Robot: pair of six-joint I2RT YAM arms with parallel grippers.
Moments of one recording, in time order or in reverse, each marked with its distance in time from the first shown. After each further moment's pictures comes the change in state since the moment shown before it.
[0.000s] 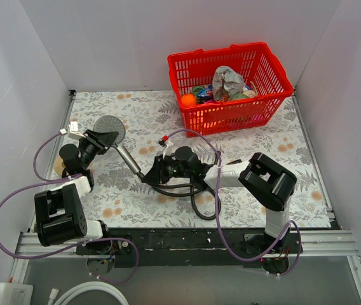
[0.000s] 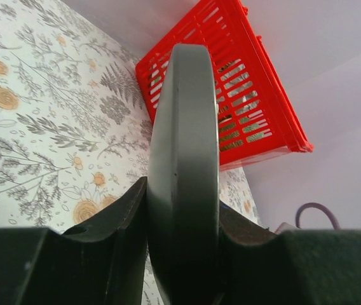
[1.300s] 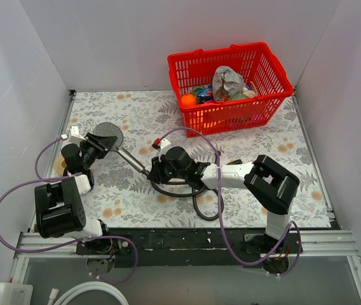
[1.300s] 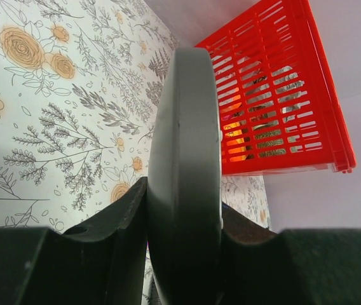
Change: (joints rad) left arm 0.010 0.071 0.004 -0.098 -0.068 0.018; right arm 0.055 -0.035 0.089 -0.327 0.278 -0.295
